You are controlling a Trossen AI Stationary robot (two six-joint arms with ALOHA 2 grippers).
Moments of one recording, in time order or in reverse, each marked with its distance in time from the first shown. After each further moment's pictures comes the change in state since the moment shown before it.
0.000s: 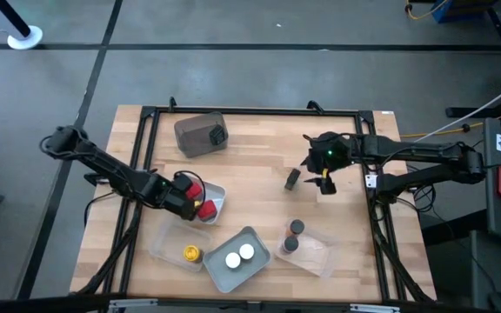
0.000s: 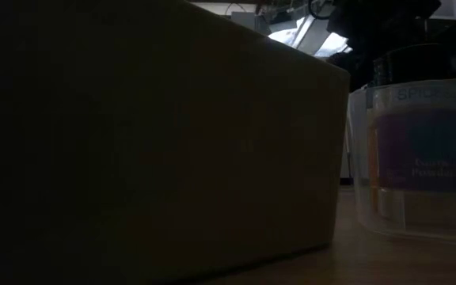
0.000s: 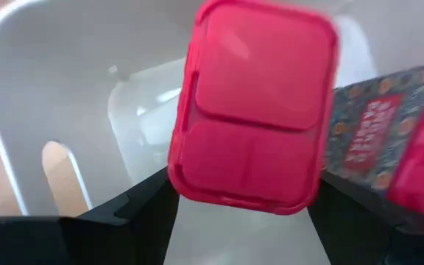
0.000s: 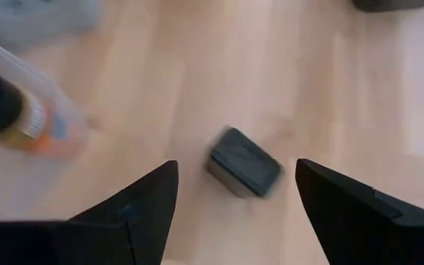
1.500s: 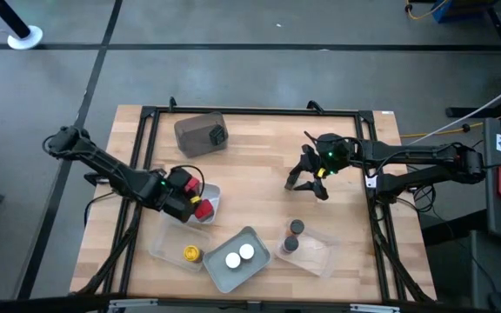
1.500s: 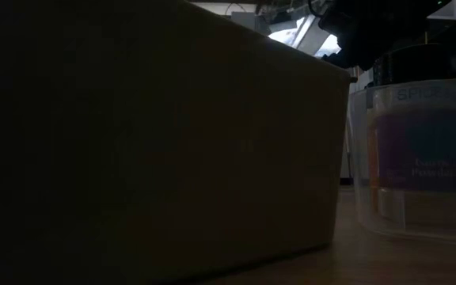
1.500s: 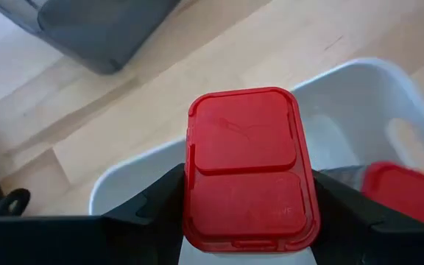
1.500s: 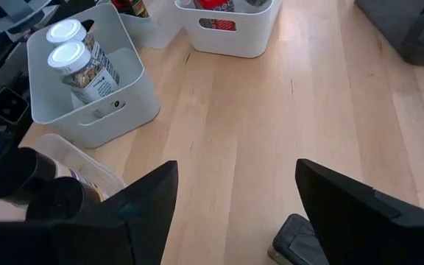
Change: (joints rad) left arm -0.038 0.038 0.183 -0.257 -0.258 -0.051; right arm 0.000 0.000 -0.125 0.359 -0.220 0.223
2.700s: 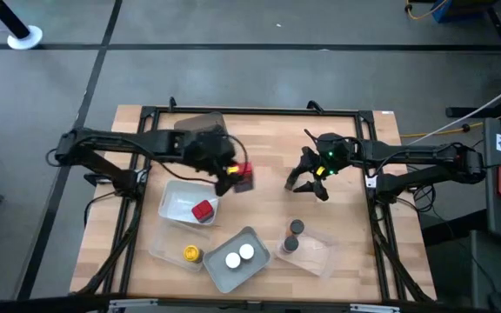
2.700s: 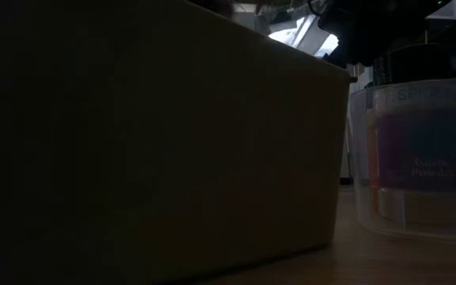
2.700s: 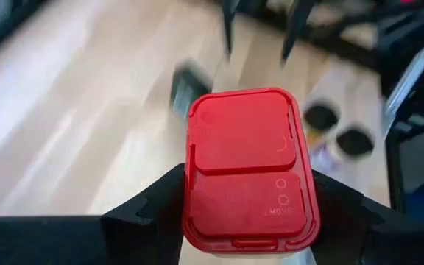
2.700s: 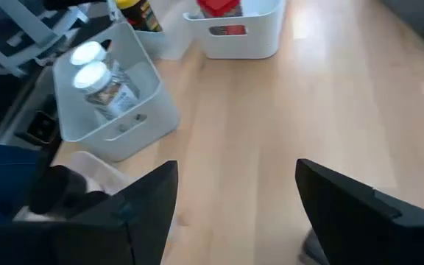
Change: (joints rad) left arm 0.432 0.108 0.426 0.480 0.535 1.007; right arm 0.000 0.000 0.000 0.012 -0.056 0.106
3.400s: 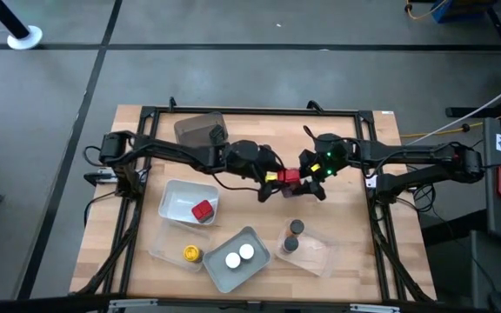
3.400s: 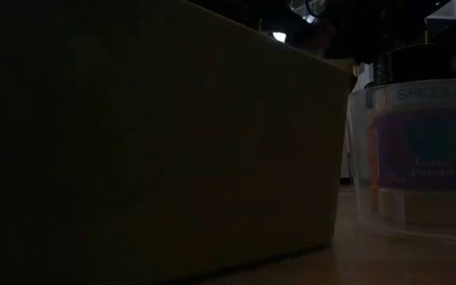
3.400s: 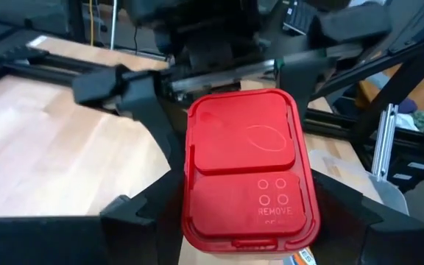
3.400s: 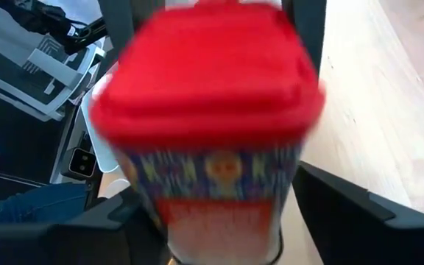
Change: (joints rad) left arm 0.037 0.407 -0.003 0.749 0.148 0.154; right arm 0.001 0.019 0.000 0.024 -0.056 0.258
